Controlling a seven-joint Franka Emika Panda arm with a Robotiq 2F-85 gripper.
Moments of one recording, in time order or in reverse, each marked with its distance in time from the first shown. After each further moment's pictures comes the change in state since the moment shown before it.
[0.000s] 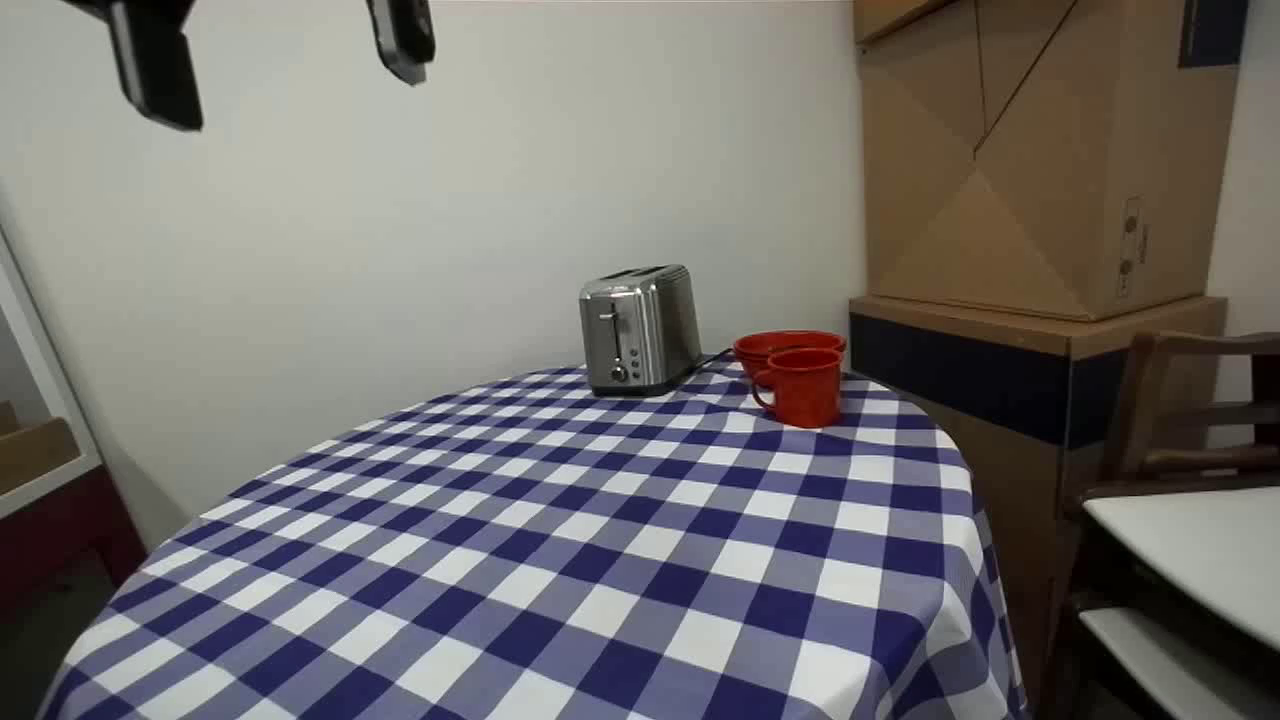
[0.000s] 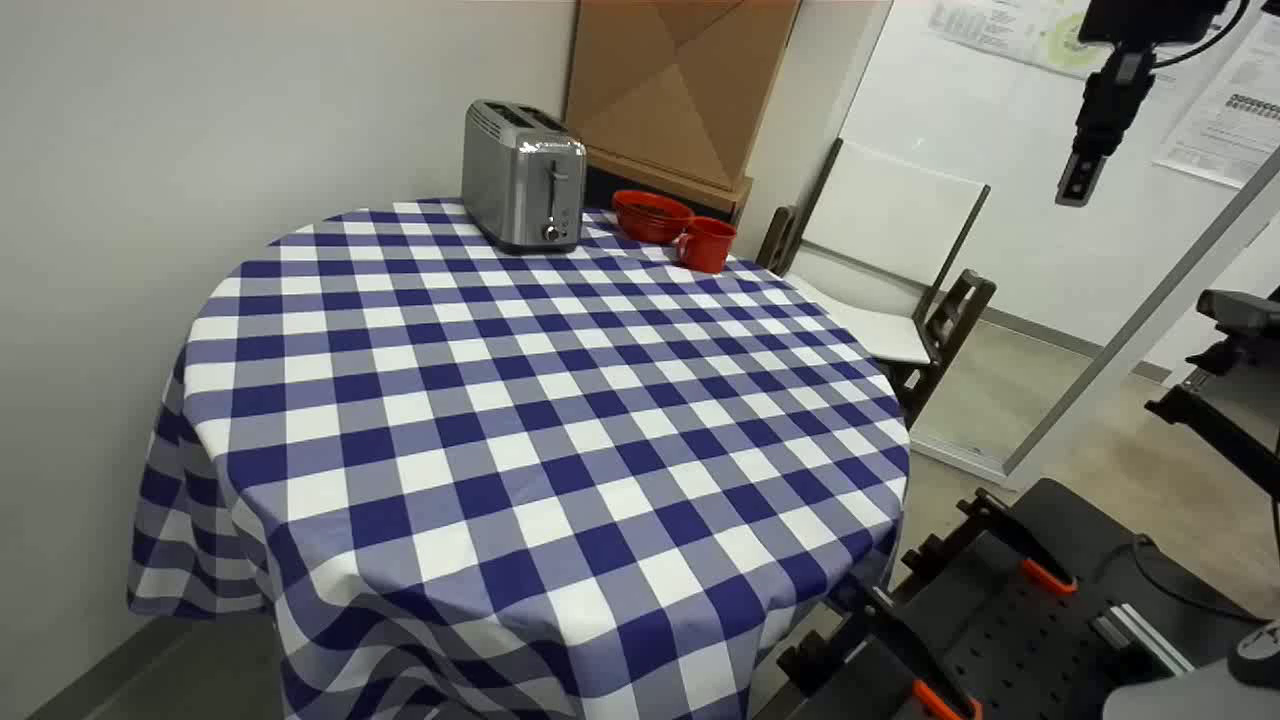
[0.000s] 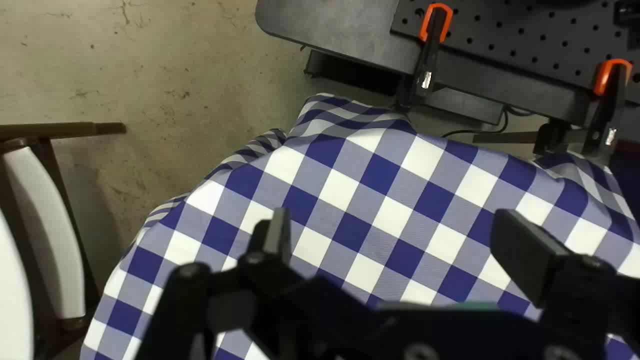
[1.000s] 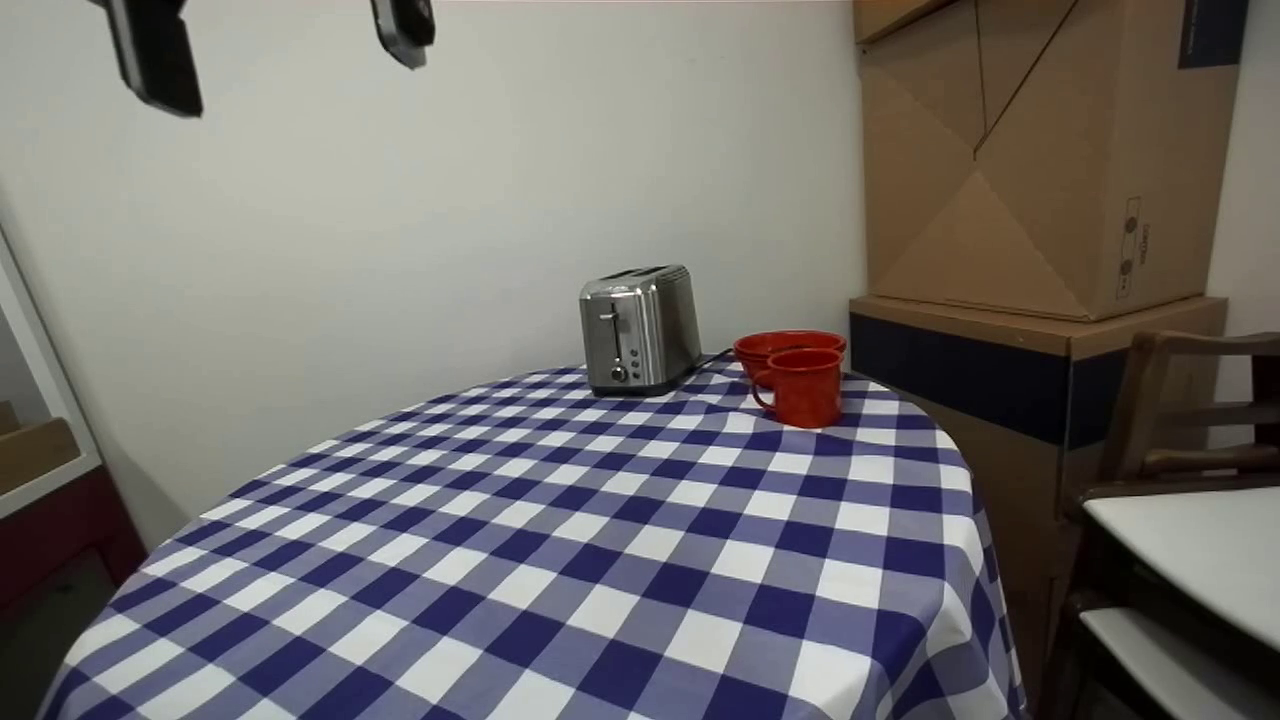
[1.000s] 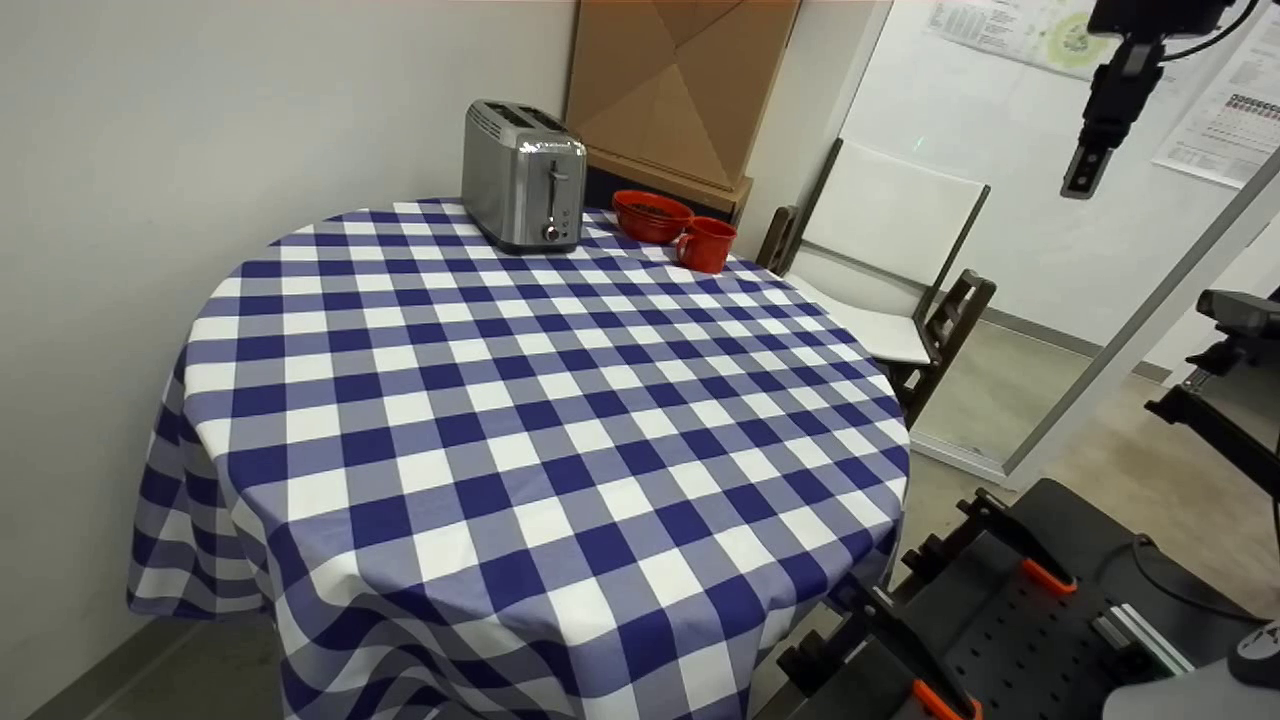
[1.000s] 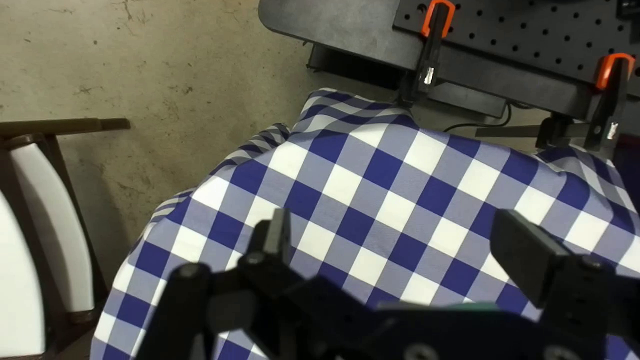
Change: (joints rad) arm -0.007 -0.023 -0.002 -0.001 0.000 0.000 0.000
